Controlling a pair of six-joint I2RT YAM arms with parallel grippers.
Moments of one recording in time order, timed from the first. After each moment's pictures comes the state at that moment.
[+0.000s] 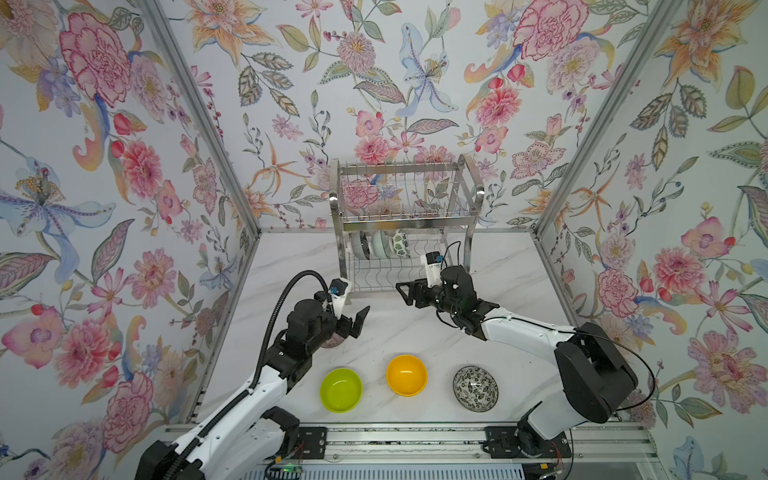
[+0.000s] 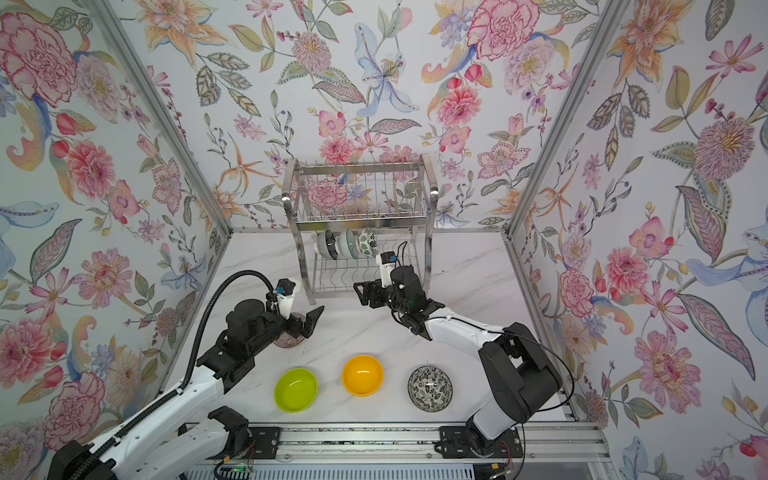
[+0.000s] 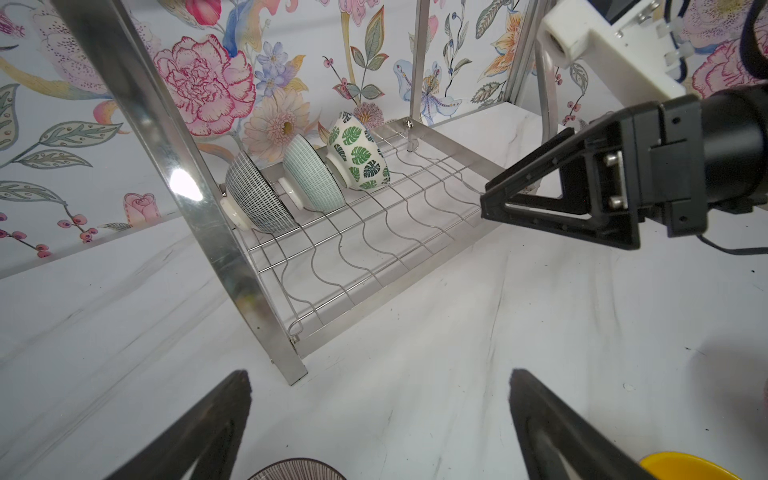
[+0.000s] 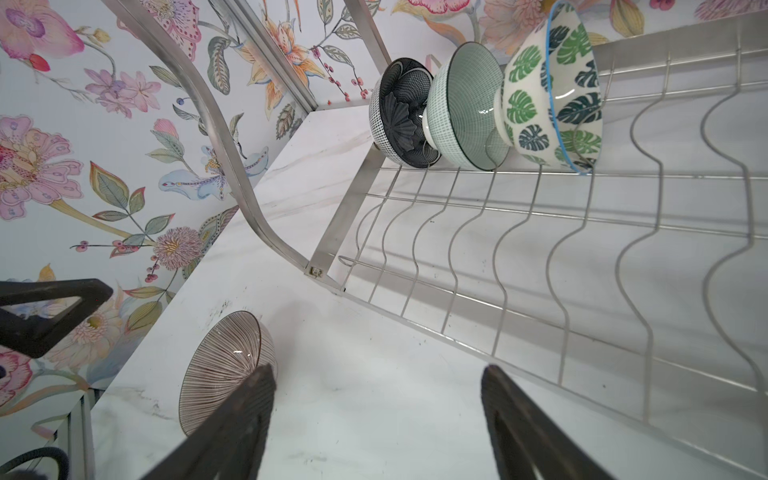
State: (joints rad) left arm -0.48 0.91 0.52 0.07 0.07 0.05; right arm 0.65 1.56 0.90 0.25 -0.17 0.45
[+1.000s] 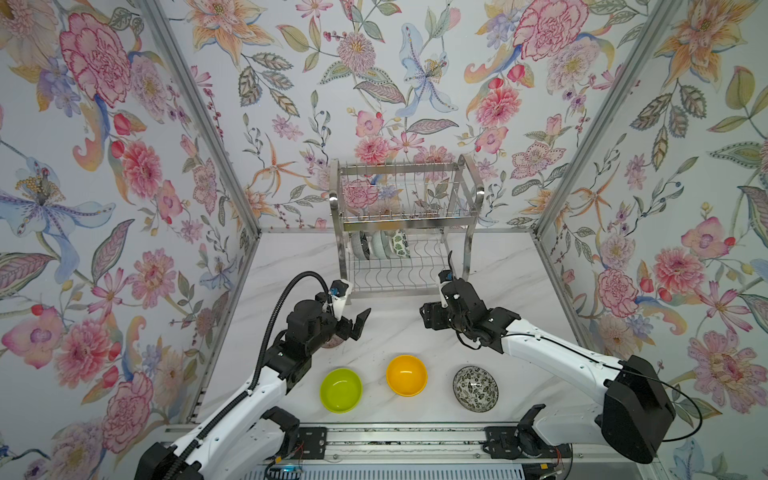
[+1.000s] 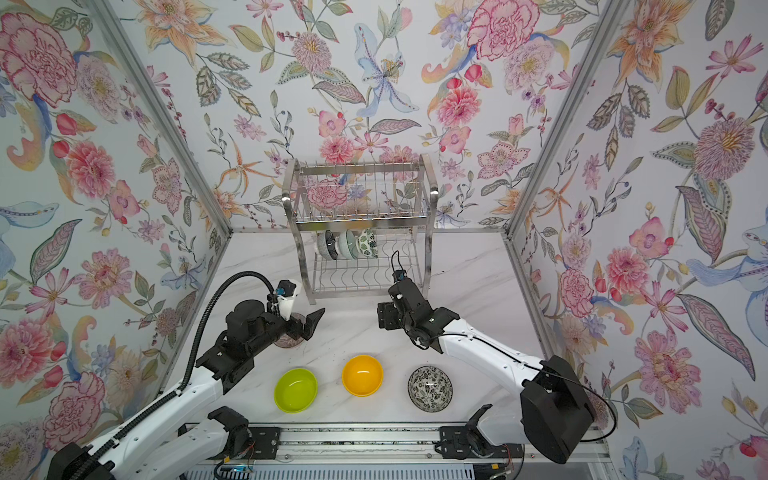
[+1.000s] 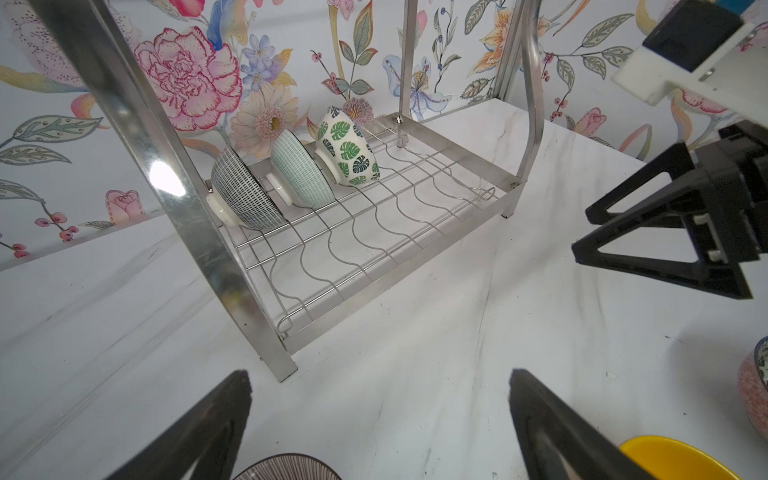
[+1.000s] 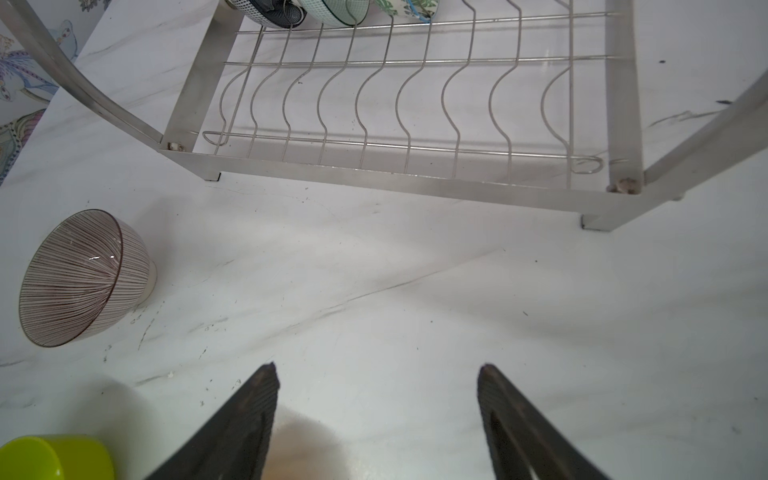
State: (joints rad) left arm -0.48 0.90 0.52 0.05 0.10 0.05; right arm 0.73 1.33 0.90 -0.34 0.15 0.47
